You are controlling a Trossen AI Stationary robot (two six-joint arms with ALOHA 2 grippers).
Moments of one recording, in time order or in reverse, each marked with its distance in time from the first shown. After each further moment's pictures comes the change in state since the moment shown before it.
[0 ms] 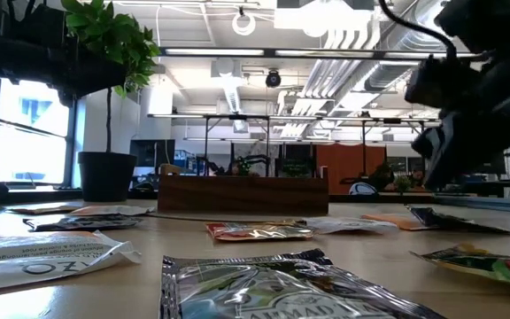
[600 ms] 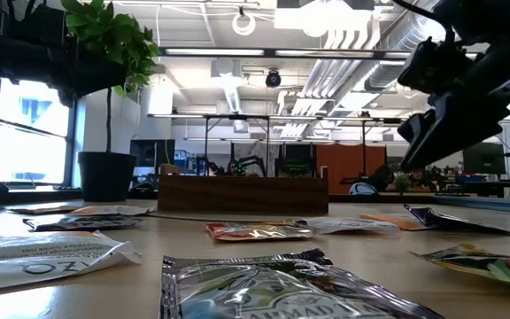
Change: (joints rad) left arm 0.000 0.000 0.000 0.001 0.002 -0.001; right arm -0.020 0.009 0.003 0.083 0.023 -0.129
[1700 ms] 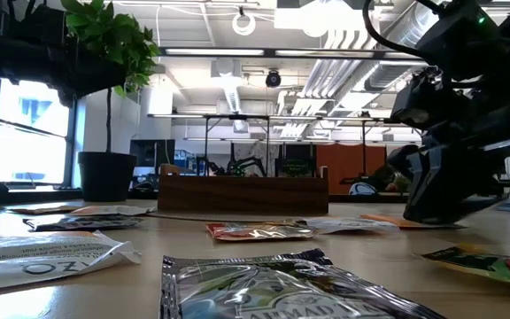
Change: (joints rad) left arm 0.000 0.000 0.000 -0.004 -0.001 -0.002; right arm 0.000 0.261 0.003 0.116 -0.030 -0.110
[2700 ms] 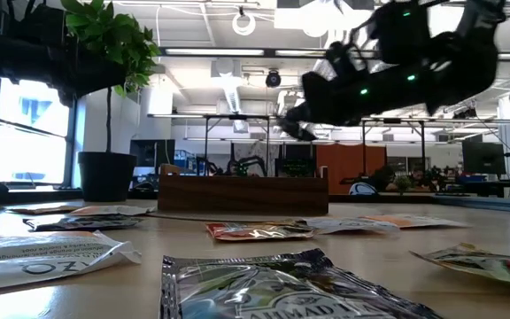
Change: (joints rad) left arm 0.000 0.000 0.000 0.007 0.001 0.000; right arm -0.305 0.247 0.158 0.909 0.452 -0.288
